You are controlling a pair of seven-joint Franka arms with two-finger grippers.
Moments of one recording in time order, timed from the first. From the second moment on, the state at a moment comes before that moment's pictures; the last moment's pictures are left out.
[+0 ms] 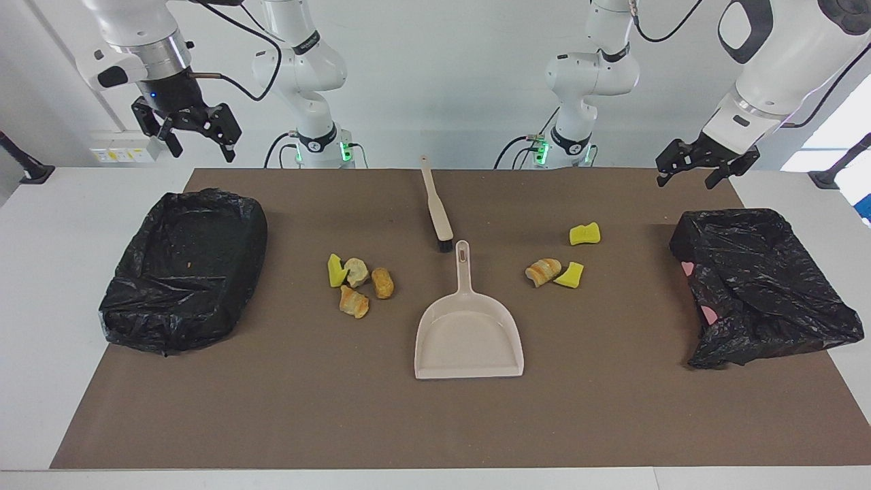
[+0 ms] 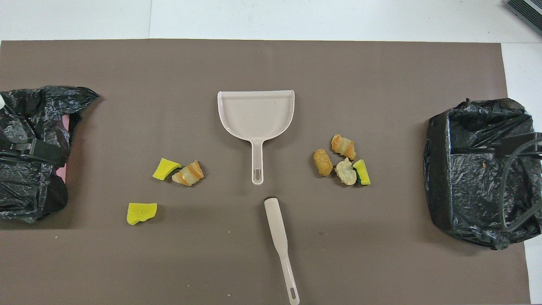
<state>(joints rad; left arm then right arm) -0.12 -0.04 0.10 -1.66 -0.02 1.52 0.08 0.00 -0.11 -0.04 -1.61 -0.03 1.54 0.07</state>
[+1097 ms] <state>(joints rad) -0.26 -0.14 0.07 -1.91 -0.02 1.70 -0.01 0.06 -0.09 0.02 -1.72 -0.03 1.64 0.11</state>
